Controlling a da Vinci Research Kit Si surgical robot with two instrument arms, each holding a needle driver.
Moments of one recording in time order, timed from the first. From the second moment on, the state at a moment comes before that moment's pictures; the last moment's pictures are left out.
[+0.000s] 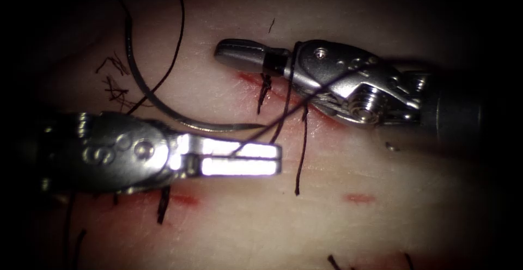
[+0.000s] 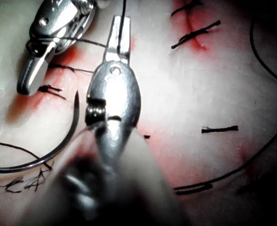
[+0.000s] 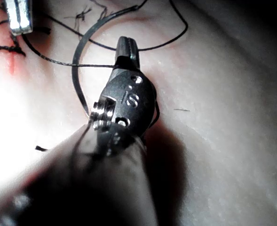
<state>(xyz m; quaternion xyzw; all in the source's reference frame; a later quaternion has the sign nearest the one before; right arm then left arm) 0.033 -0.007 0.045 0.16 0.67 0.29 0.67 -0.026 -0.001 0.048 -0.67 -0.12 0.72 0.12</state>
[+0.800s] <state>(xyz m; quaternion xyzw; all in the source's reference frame) 0.028 -0.008 0.043 0.38 0.76 0.13 0.51 -0.027 0.005 0.056 -0.68 -0.07 0.71 0.16</state>
